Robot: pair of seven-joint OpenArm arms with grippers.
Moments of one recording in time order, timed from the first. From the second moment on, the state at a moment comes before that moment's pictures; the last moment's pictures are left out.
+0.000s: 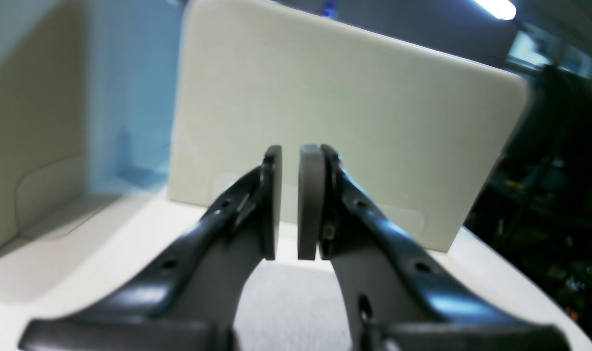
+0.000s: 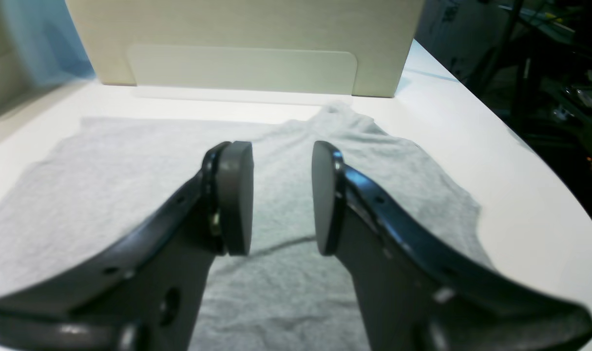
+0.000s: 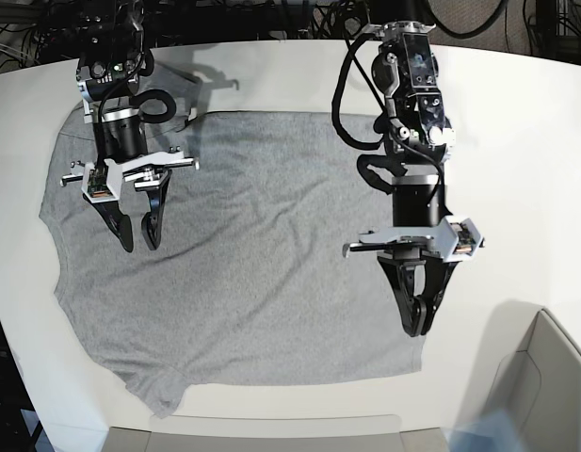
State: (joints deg) left arm 4.5 10.2 -4.5 110.3 -7.0 -4.5 -4.8; right arm -21.2 9.1 3.6 119.5 8.0 4.9 -9.8
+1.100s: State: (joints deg) left arm 8.0 2.0 -11.2 113.8 -31.3 -17.5 -1.4; right arm -22.1 8.8 3.6 119.5 8.0 4.6 -9.7
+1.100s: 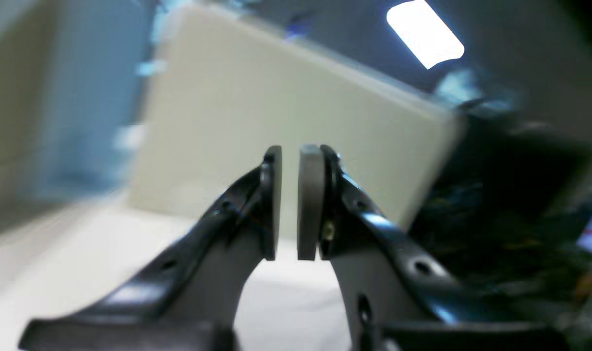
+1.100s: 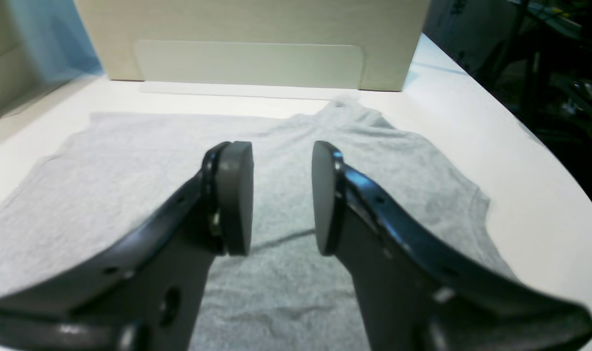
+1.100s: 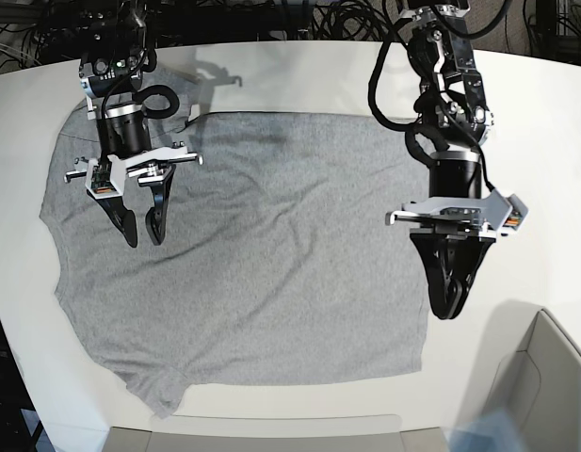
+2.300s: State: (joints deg) left arm 22.0 -14.1 -11.4 116.7 -25.2 7.3 30.5; right arm -48.4 22.2 23.0 119.7 59.7 8.3 -14.2
